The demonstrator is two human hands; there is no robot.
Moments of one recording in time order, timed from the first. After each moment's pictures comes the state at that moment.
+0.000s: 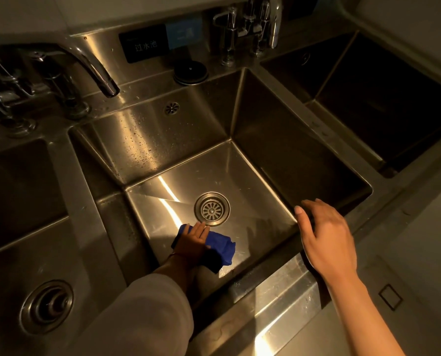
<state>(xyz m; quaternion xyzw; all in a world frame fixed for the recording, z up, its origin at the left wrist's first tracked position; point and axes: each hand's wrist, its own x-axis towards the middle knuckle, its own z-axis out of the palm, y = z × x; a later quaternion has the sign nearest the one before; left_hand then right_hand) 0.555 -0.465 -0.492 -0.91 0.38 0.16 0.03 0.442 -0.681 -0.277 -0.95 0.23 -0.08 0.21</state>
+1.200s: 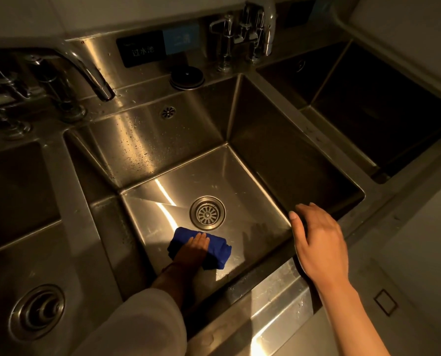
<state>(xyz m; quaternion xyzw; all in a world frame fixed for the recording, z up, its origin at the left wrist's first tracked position) 0.537 -0.484 -0.507 -0.91 0.31 0.26 0.00 0.440 -0.681 -0.279 -0.95 0.22 -0.09 0.19</state>
